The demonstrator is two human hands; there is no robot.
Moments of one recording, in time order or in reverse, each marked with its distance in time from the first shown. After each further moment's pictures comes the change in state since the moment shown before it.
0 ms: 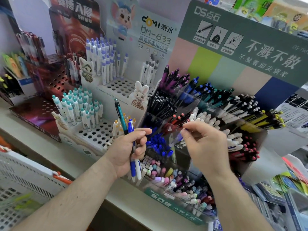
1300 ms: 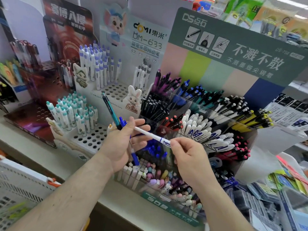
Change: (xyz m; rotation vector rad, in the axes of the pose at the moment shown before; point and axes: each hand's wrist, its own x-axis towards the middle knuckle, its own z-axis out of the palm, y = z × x) left_hand 0.002 0.017 0.020 0.049 0.091 0.132; right_hand -0.024 -0.018 0.000 0.253 -0.303 0.416
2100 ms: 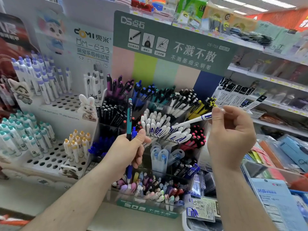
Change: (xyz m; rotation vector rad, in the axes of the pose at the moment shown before) left_hand 0.003 -0.042 0.072 0.556 -0.228 -0.032; right_hand 0.007 0.024 -0.111 0.044 1.146 -0.407
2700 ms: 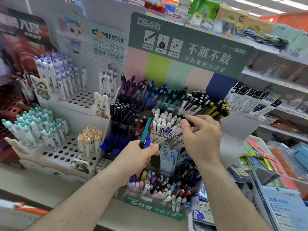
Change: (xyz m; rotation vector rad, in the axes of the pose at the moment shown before) left_hand -0.015 -0.006 -0.007 0.188 -0.079 -0.108; right_hand -0.029 0.001 0.034 -0.384 -0.548 0.046
